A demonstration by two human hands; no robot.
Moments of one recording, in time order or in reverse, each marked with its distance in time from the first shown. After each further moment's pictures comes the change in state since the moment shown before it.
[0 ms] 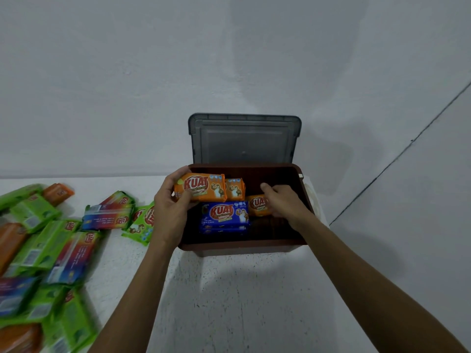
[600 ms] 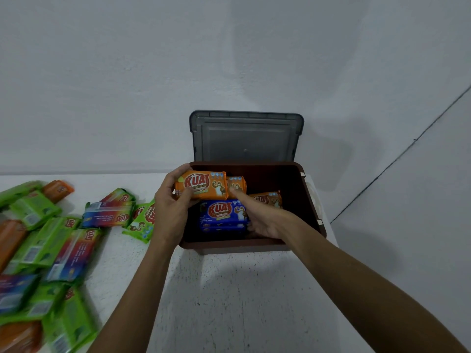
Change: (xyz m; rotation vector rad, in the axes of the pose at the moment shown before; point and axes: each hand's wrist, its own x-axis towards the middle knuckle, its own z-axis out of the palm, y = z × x) left_hand 0.001 -0.001 -0.001 0.014 -0.001 0.009; right_hand -0.008 -0.015 0.047 0.364 -0.512 0.288
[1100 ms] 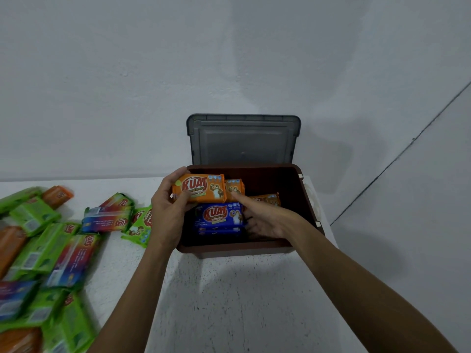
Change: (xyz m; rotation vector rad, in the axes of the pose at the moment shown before) left_hand 0.002 0.000 0.000 -0.045 -0.007 -0.036; right_hand -0.013 -0.004 -0.017 -0.138 -0.014 0.022
